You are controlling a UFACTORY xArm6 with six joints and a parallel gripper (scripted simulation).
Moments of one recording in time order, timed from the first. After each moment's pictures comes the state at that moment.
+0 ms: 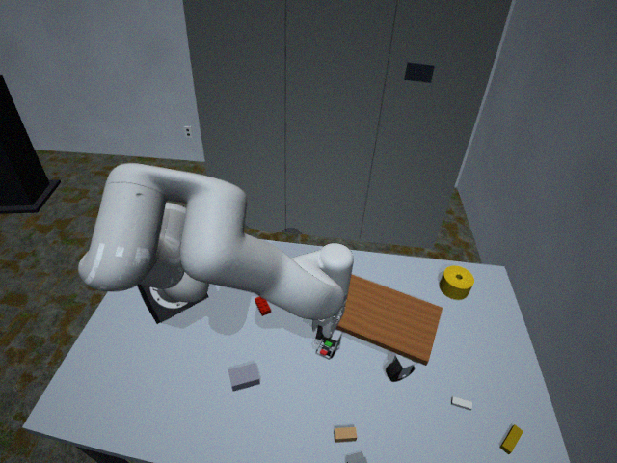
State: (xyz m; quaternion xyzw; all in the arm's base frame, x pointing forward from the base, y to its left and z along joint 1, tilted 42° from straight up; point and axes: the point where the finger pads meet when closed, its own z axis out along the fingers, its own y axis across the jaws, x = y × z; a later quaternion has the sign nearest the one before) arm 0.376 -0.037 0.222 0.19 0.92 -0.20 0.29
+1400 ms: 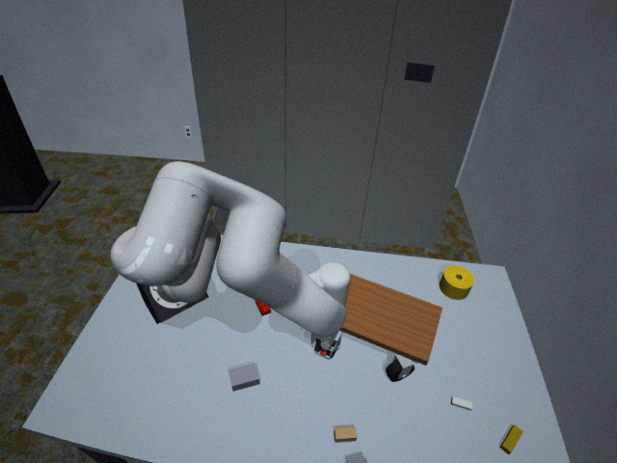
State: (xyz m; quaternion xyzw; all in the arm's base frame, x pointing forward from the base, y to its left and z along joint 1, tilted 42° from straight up) arm 0.400 -0.064 0.182 0.19 0.92 -0.20 0.29
